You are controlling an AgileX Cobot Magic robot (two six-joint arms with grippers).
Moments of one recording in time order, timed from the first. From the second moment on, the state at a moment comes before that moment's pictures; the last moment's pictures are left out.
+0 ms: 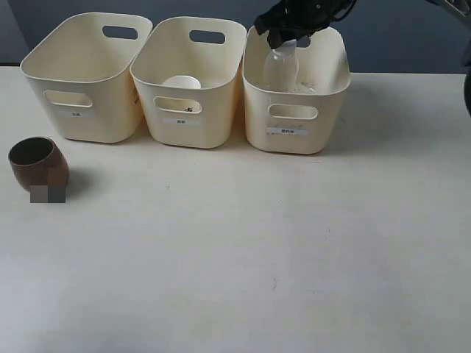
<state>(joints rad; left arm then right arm) 0.00 0.00 0.00 0.08 0.24 0.09 0.30 2.33 -2.25 0.19 0.97 -0.31</state>
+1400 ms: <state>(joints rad) 0.00 0.00 0.00 0.08 0.24 0.09 0.30 2.35 -2.25 0.21 1.00 -0.29</state>
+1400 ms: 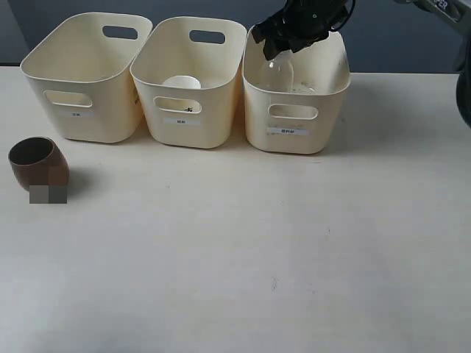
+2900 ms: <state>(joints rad) 0.00 0.00 0.00 0.08 0.24 0.09 0.86 2.13 -2.25 0.38 1.05 -0.81</state>
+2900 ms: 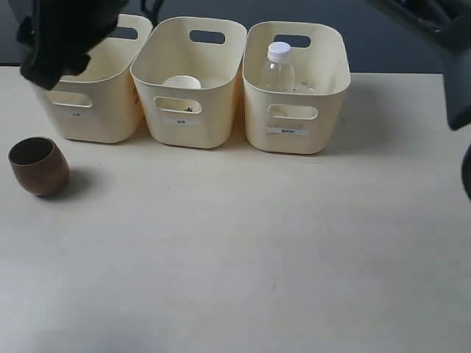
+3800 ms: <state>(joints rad) 0.00 0.00 0.00 0.08 0.24 0.09 0.95 2.47 -2.25 0.40 0.69 -1.42</state>
